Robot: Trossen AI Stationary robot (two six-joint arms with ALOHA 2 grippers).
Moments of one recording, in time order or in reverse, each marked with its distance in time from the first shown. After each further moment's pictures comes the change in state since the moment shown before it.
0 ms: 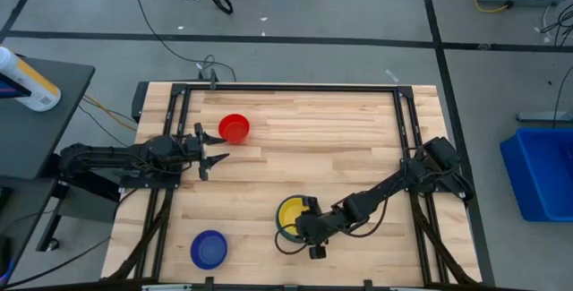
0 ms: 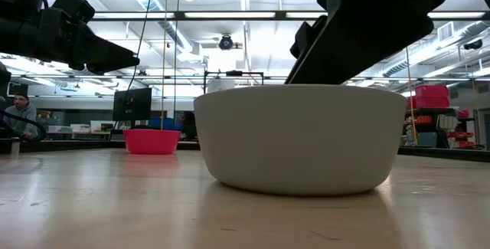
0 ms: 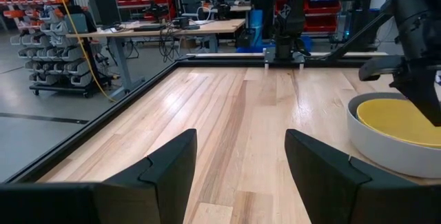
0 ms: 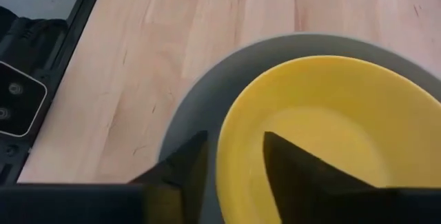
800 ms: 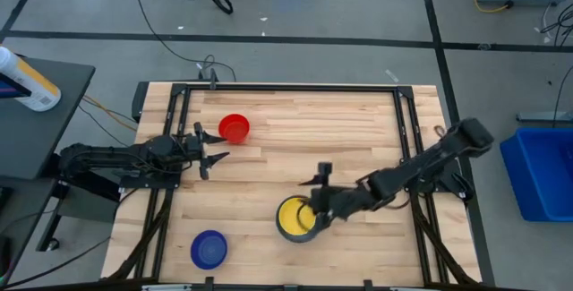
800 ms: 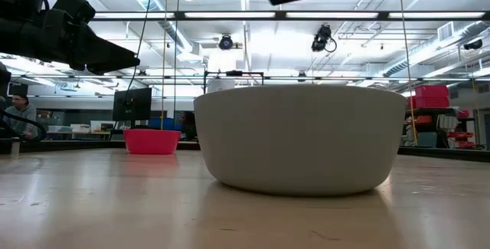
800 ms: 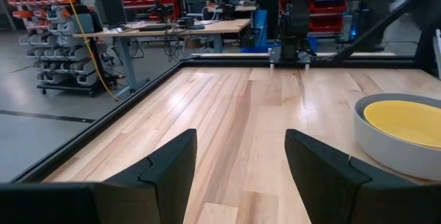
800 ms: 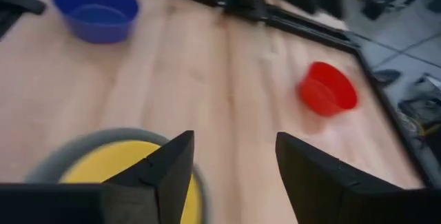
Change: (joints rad) left arm 0.000 0.000 0.000 -0.003 -0.021 -0.002; right arm -0.040 -0.332 -0.059 -0.074 0.385 -0.321
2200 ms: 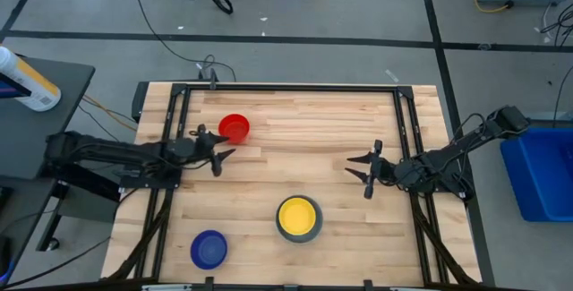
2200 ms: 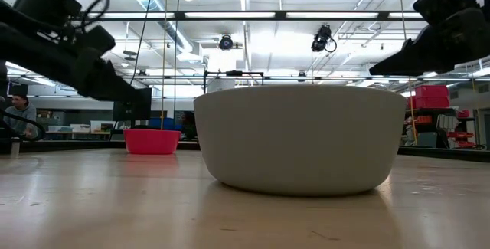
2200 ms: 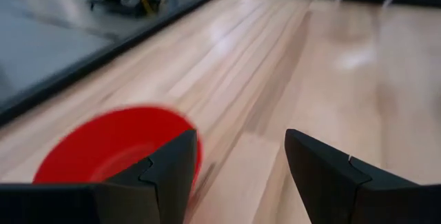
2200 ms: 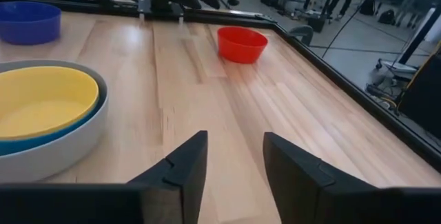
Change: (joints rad) left arm 0.028 0.462 0.000 0.177 -0.162 -0.180; right arm -0.023 -0.806 -0.942 0.427 0.118 0.076
